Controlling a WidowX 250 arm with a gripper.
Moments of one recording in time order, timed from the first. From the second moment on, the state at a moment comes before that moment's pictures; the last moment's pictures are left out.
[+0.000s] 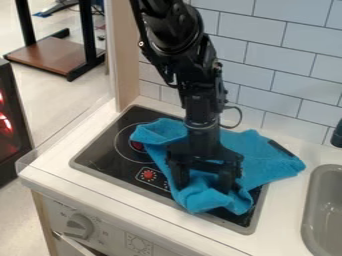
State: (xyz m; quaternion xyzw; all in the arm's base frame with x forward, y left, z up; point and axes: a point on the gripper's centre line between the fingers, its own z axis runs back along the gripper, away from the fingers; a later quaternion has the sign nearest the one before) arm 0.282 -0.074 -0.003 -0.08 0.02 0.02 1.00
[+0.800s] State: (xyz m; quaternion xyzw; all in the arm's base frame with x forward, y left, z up) arm 0.263 -0.082 0.012 -0.09 0.03 0.00 1.00
